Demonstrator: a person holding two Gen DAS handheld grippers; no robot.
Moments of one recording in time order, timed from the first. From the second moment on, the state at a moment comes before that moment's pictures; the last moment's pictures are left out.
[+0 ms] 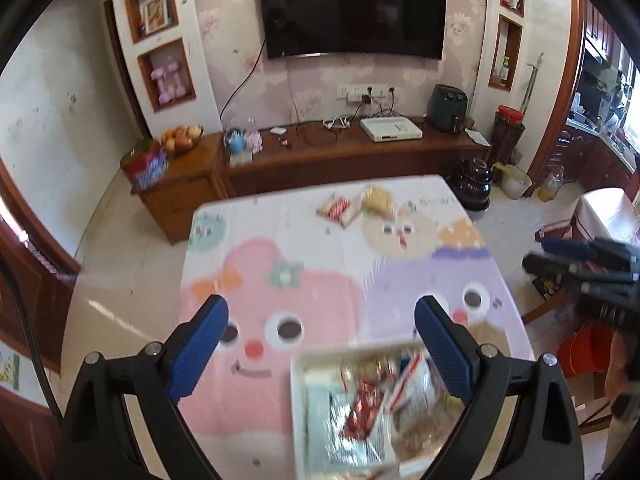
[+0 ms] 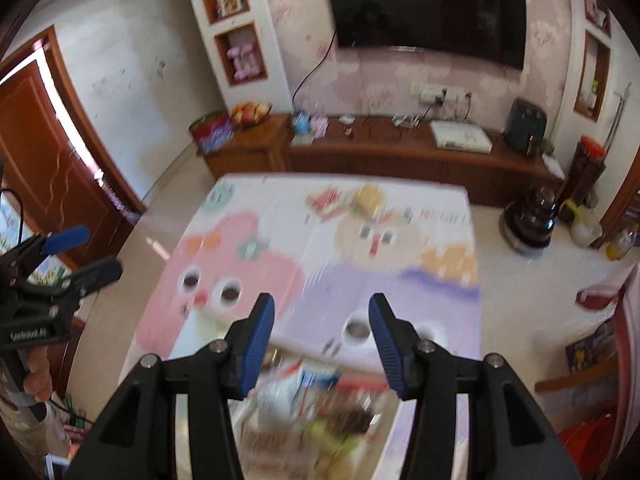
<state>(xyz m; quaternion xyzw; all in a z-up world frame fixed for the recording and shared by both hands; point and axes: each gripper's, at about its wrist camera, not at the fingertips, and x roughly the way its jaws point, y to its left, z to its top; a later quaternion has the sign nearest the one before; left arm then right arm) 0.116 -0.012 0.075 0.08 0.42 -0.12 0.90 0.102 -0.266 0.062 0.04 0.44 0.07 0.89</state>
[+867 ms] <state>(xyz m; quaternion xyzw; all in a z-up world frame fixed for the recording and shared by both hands) 0.482 -0.101 -0.119 0.00 0.61 -0.04 0.79 0.440 -0.327 -0.112 0.03 0.57 0.07 0.82</state>
